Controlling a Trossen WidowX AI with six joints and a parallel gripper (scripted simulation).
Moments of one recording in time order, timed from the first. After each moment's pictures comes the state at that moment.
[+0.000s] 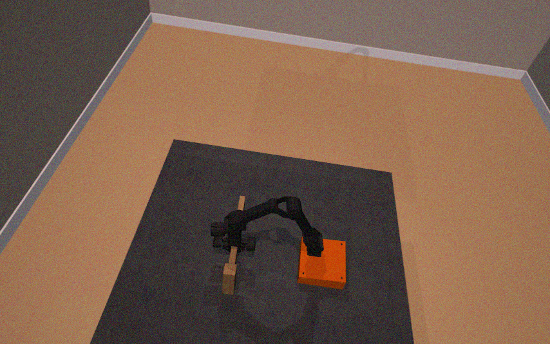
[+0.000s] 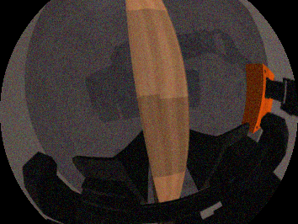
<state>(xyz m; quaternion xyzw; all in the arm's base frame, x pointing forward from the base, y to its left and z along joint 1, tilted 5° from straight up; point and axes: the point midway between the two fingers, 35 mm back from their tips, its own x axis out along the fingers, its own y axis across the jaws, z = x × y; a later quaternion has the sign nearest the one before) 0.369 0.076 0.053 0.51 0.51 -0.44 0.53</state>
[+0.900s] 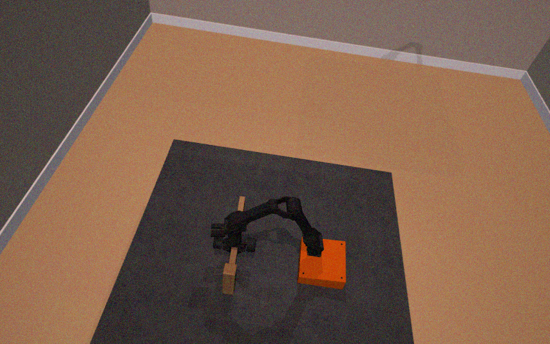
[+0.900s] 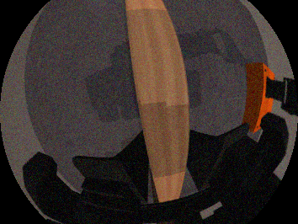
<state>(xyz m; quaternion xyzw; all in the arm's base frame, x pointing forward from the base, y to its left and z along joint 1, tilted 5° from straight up) 0.368 0.079 0.052 0.51 0.51 -0.44 0.53</state>
